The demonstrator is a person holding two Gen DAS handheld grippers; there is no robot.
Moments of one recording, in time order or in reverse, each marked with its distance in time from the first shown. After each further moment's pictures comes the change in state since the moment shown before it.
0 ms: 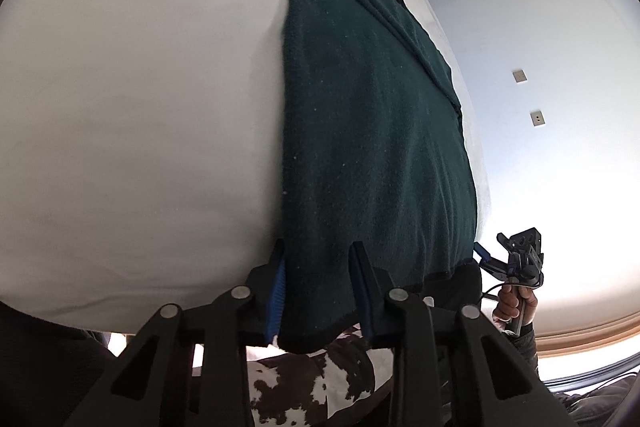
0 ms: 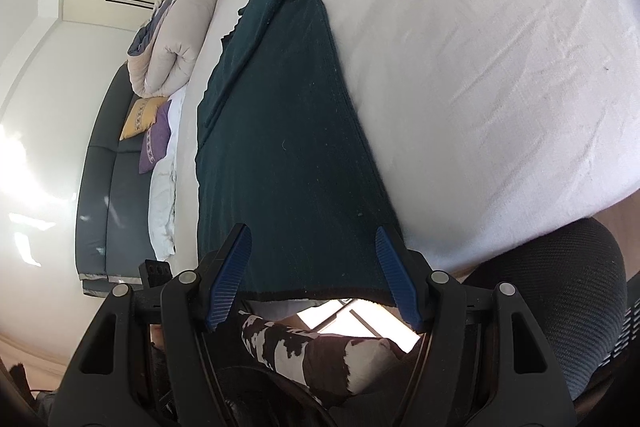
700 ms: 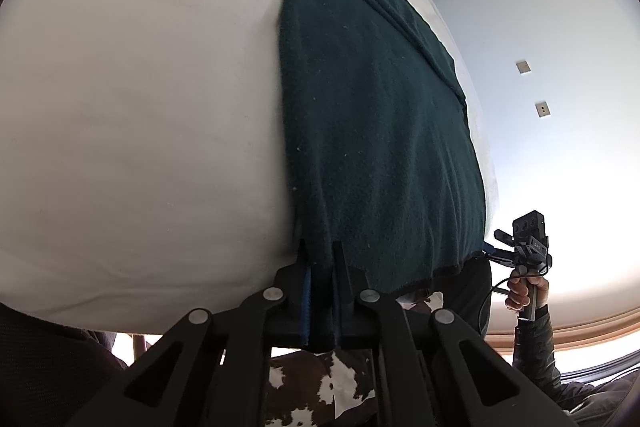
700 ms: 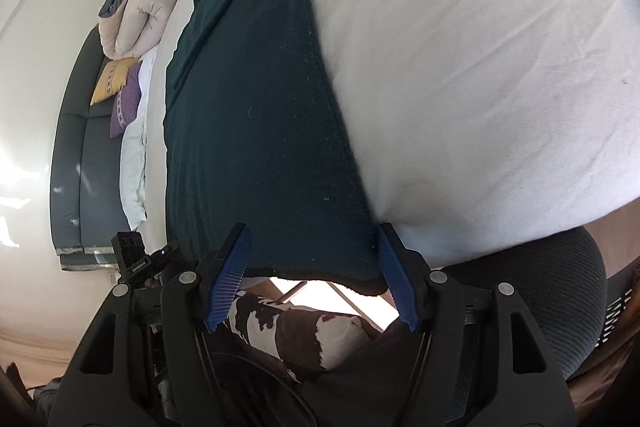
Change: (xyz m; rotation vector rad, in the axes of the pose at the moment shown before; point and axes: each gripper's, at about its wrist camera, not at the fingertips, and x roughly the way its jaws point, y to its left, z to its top) left arm 0.008 -0.001 -0.002 0.032 0.008 0.020; right arm 0.022 -0.003 0.014 -0.029 0.183 -0.104
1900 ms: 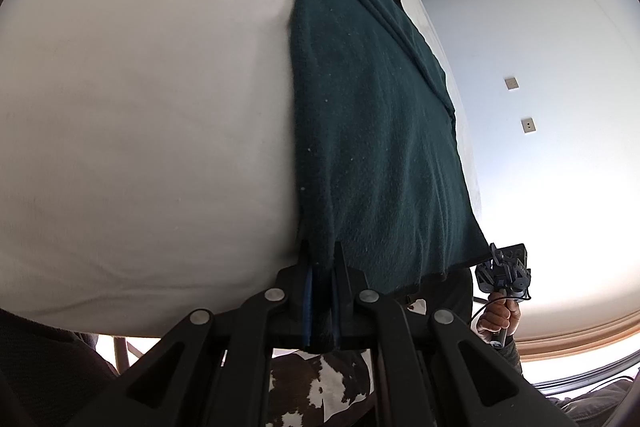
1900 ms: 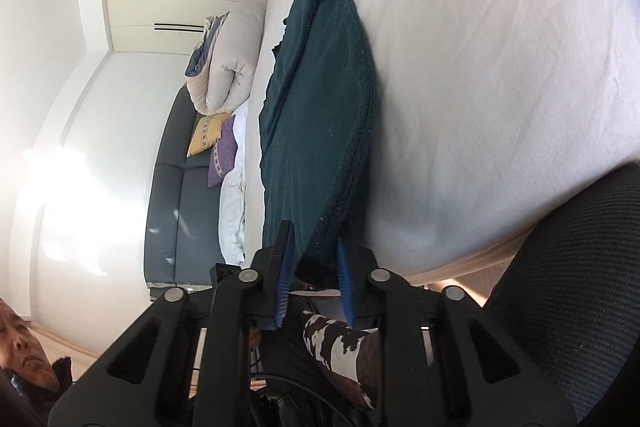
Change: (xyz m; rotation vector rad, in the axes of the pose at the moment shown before) left arm -0.010 0.020 -0.003 -0.050 -0.019 -0.079; right arm -0.005 -0.012 -0.042 0.065 -0.229 0.396
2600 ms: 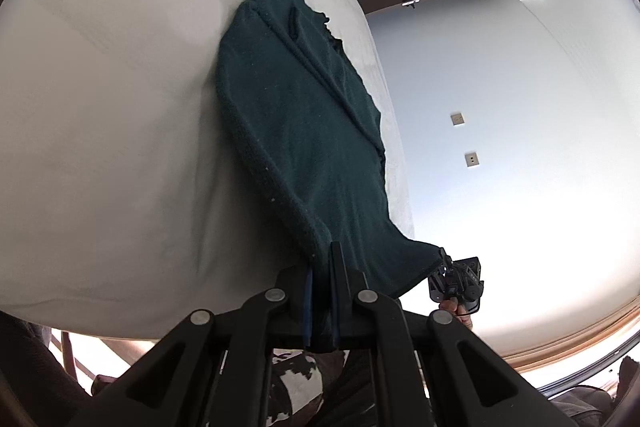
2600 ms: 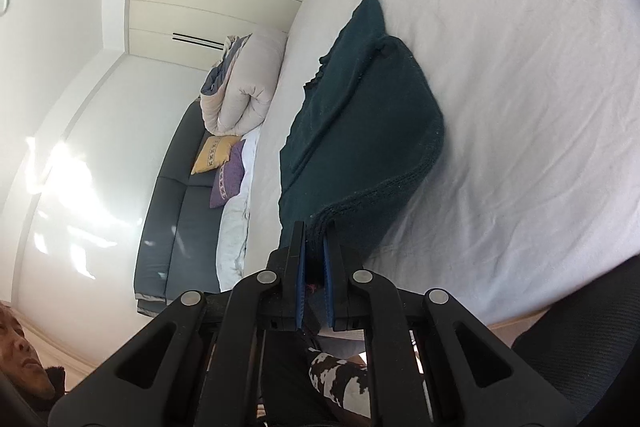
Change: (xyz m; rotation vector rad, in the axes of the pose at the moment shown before) left arm -0.036 -0.035 0.010 -0.036 -0.126 -0.228; right arm -0.015 0.066 0.042 -0.097 -0.118 0.010
